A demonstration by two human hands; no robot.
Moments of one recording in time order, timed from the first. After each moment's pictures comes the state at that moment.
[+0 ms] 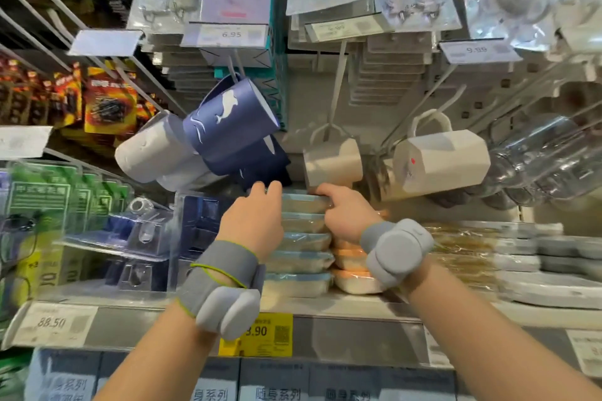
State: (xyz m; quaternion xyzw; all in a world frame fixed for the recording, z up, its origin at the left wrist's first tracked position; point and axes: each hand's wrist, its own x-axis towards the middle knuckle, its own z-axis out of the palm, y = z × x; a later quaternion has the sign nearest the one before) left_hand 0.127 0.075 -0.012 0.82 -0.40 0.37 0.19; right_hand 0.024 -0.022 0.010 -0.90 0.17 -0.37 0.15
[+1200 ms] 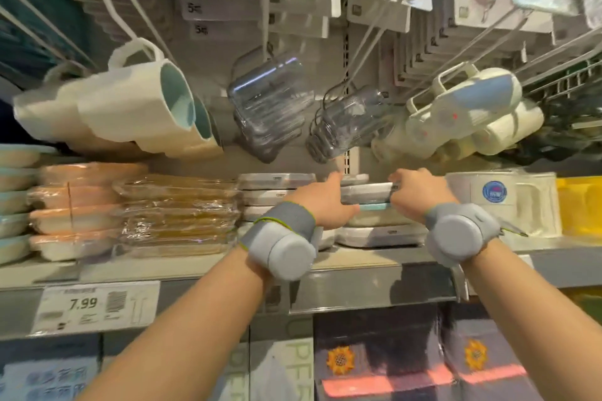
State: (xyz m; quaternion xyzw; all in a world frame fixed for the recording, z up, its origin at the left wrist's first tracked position) left_hand -0.191 -0.250 -0.022 0.76 -0.61 0.09 0.19; right_hand -0.327 -0.318 -0.021 -0.81 0.49 -0.33 0.00
